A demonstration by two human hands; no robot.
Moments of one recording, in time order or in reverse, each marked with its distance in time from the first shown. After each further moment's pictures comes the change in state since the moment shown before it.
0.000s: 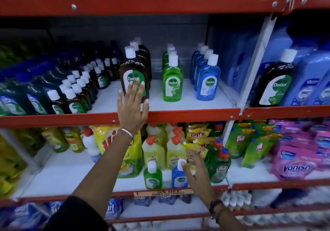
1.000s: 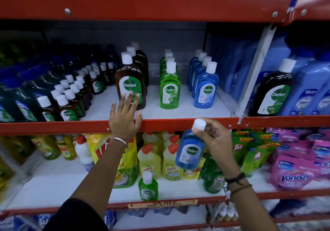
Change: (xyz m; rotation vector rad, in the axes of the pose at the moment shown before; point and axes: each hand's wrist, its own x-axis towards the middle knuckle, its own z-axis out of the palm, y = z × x) left_hand -0.007 -0.026 0.016 0.169 -0.087 -0.043; right_hand 0.087 -0.098 -0.084 0.310 0.196 -0.204
